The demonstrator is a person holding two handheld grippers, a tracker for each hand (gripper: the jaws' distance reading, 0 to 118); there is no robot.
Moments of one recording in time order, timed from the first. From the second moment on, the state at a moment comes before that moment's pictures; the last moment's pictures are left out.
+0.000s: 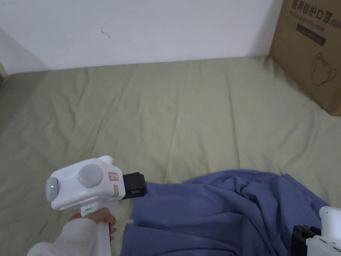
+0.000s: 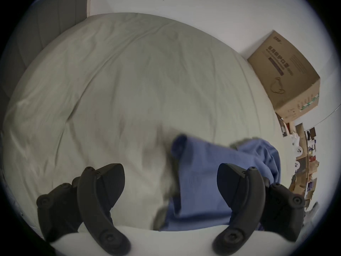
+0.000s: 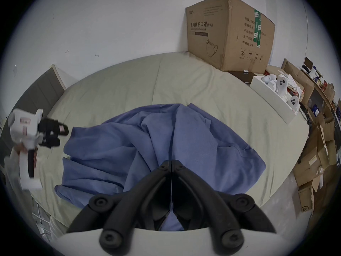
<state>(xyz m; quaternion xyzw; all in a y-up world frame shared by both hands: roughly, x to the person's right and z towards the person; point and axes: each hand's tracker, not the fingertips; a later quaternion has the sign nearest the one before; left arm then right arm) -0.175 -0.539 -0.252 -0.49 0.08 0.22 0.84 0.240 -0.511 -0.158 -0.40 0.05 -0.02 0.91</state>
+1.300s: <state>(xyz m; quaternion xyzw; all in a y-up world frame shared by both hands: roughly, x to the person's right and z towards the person) -0.160 -0.493 -0.188 -0.42 0.03 0.19 0.89 0.191 -0.583 -0.453 -0.58 0.17 0.20 0.77</state>
